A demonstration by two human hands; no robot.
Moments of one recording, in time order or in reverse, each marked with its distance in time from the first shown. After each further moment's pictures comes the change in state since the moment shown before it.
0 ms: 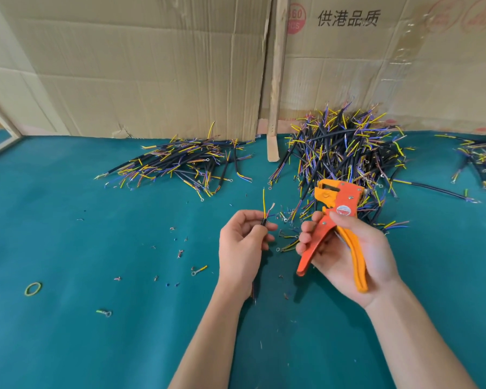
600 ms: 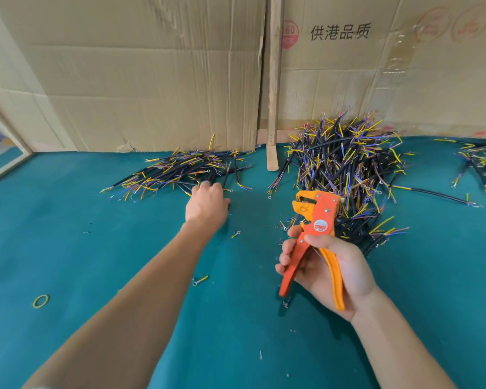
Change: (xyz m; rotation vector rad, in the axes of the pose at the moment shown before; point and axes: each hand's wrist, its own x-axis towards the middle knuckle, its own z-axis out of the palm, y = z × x) left_hand 0.128 0.033 -0.041 1.529 0.029 0.167; right_hand 0.002 0.017 0.010 -0.052 -0.106 0.079
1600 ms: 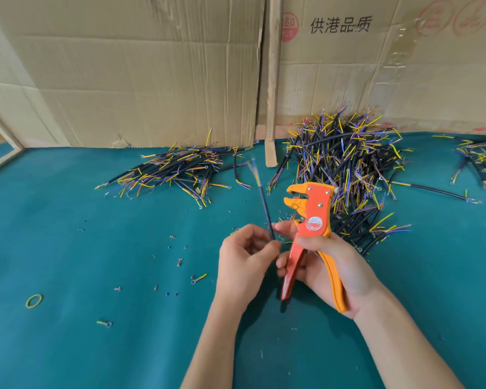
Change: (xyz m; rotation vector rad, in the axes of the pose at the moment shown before) left_hand -0.139 0.046 0.013 -1.251 -0.021 -0.020; right_hand 0.003 0.001 0.000 -0.211 0.016 -0.056
